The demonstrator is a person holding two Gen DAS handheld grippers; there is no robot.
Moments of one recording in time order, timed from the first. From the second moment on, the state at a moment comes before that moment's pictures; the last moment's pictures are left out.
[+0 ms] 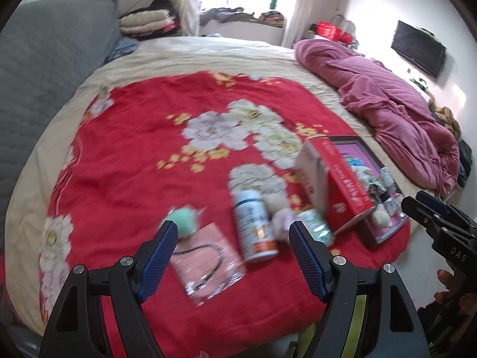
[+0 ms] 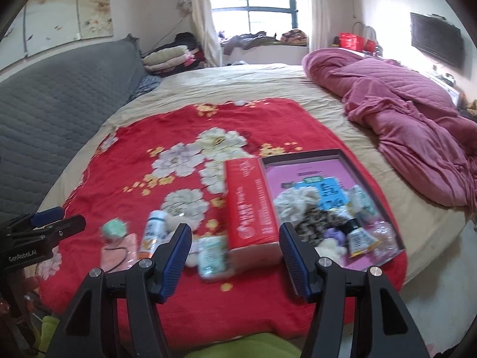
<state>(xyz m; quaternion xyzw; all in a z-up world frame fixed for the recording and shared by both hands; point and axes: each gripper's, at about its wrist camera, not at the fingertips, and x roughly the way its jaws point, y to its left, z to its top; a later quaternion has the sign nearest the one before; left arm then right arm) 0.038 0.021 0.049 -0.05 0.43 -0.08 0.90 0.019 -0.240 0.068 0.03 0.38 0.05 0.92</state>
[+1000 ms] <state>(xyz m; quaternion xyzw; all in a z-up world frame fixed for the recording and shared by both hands) 0.045 0.078 -0.035 -0.09 0.50 -0.04 0.86 0.028 -0.149 -0.012 -0.05 0.45 0.11 0.89</state>
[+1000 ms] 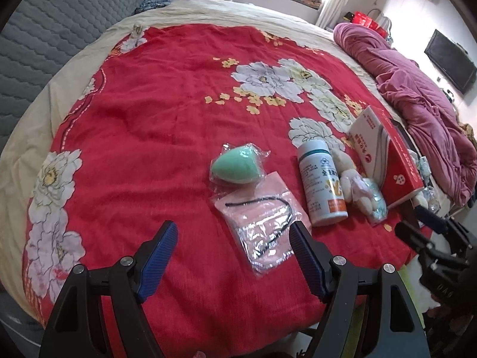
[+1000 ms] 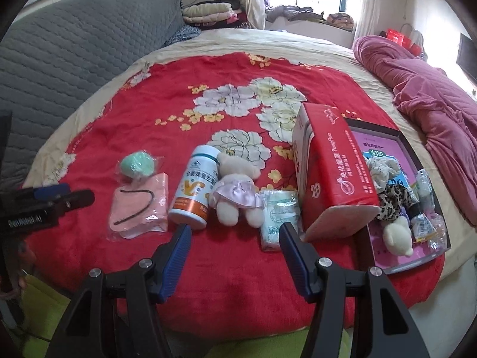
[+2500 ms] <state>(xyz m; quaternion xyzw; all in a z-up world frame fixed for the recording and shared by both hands) 0.150 0.066 -0.090 -0.11 0.54 -0.07 0.83 0.099 -0.114 -0.068 -0.17 0.43 0.12 0.88</state>
